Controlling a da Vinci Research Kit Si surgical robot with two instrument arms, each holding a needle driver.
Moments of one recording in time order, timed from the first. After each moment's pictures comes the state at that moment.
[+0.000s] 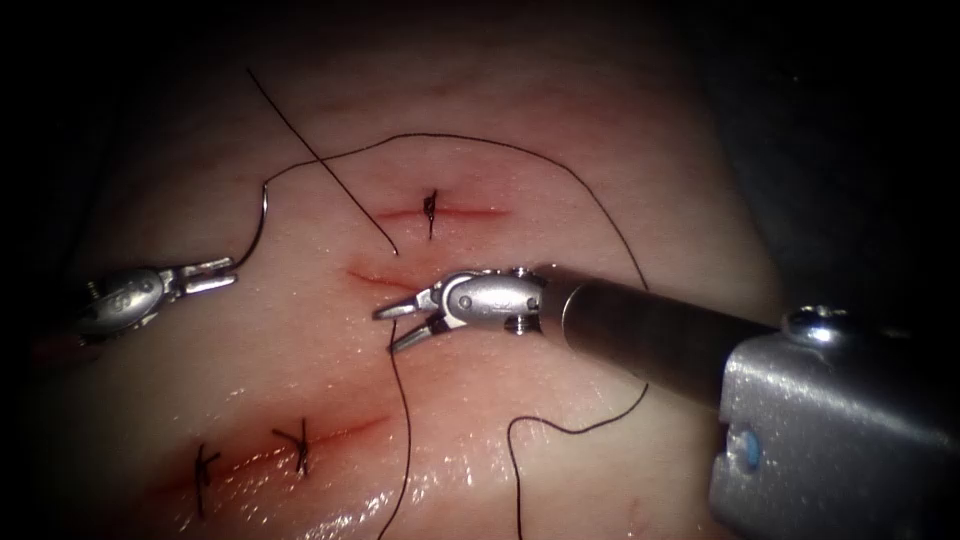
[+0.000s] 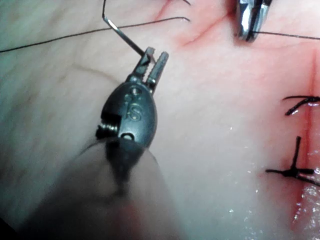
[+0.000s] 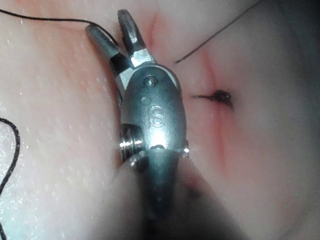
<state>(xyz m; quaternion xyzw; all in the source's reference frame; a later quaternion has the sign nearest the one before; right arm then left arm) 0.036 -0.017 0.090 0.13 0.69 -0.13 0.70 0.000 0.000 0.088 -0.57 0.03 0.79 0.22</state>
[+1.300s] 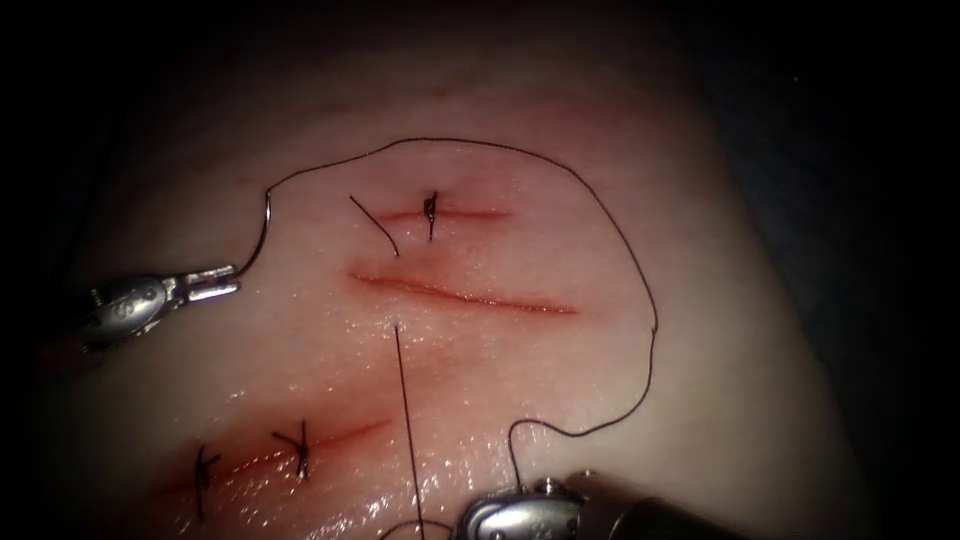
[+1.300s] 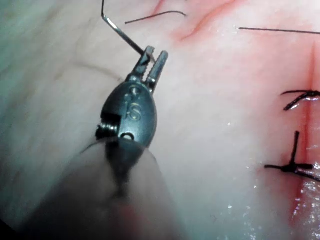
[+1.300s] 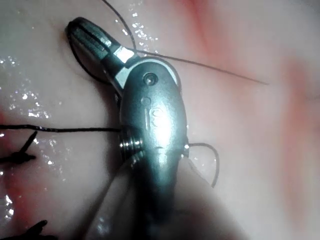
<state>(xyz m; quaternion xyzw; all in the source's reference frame) 0.032 -0.037 0.072 0.29 0.69 -0.29 0.60 0.000 -0.001 0.088 -0.57 0.04 0.79 0.22</state>
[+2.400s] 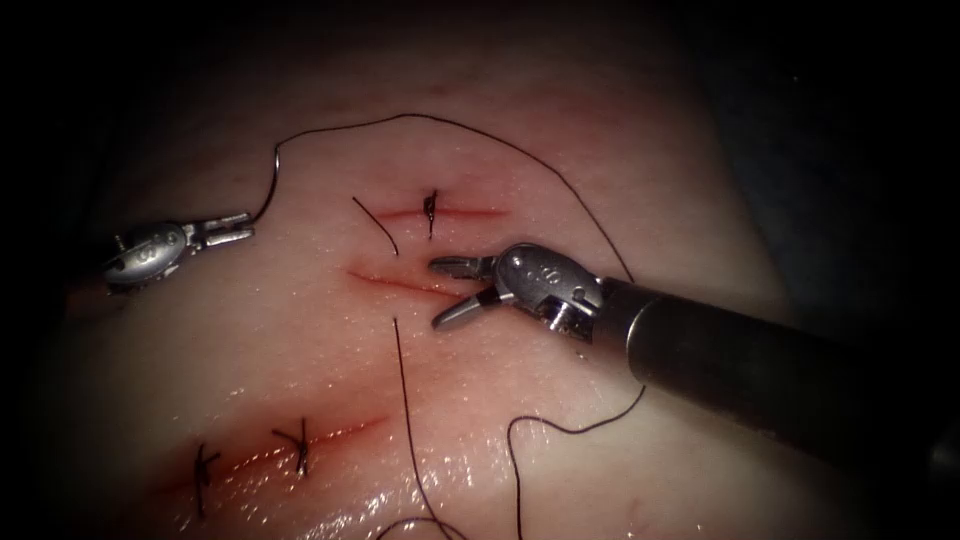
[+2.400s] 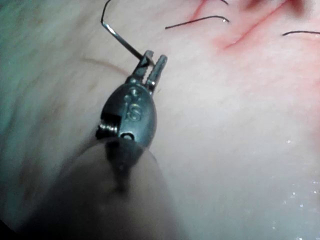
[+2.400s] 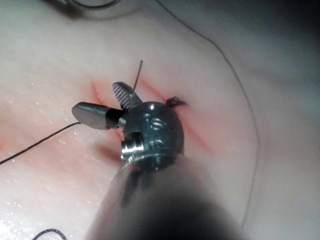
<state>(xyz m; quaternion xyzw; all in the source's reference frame) 0.030 -0.013 0.081 0.25 0.52 0.34 0.75 0.001 0.005 0.096 -0.54 0.05 0.81 0.22</state>
